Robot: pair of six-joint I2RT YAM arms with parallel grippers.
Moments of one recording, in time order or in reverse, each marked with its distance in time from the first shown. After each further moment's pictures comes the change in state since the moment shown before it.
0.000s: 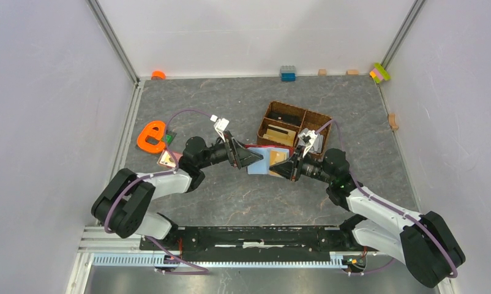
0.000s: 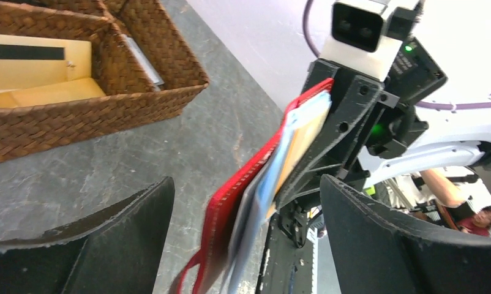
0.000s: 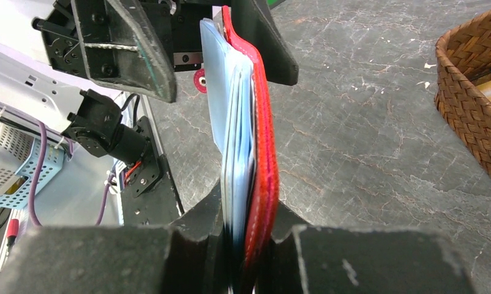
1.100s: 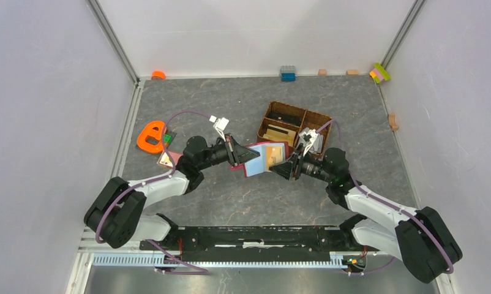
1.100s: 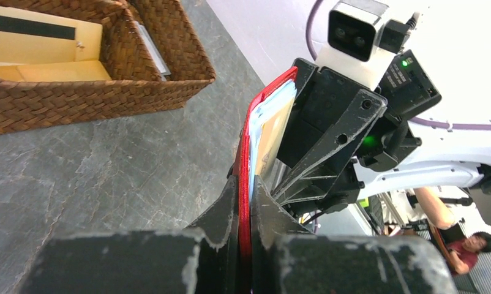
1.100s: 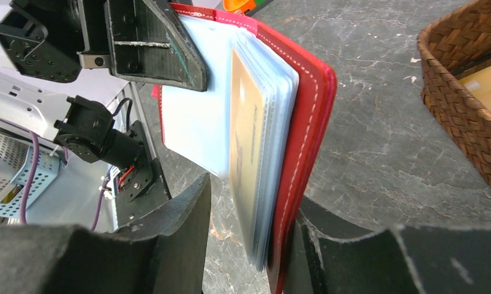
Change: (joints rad) left arm -0.027 -0.075 0.015 -0.137 -0.060 -0.048; right arm -0.024 0.045 -0.011 0.047 -0.006 0.012
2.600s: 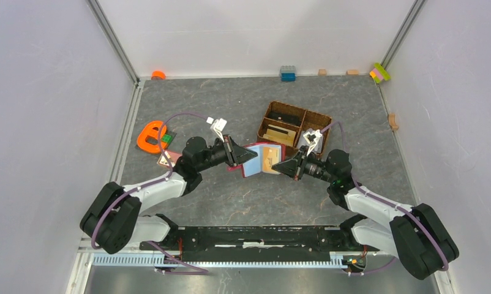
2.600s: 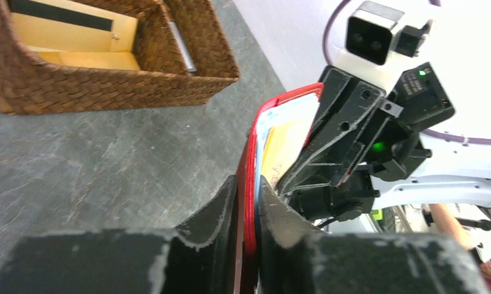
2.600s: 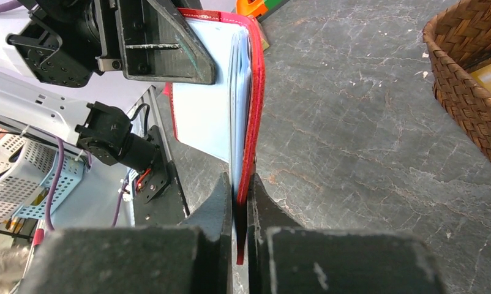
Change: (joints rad) left arm 0.001 -0.048 -0.008 -0.095 -0.067 0.026; right arm -0.052 0.034 -0.046 0.124 -0.069 0.085
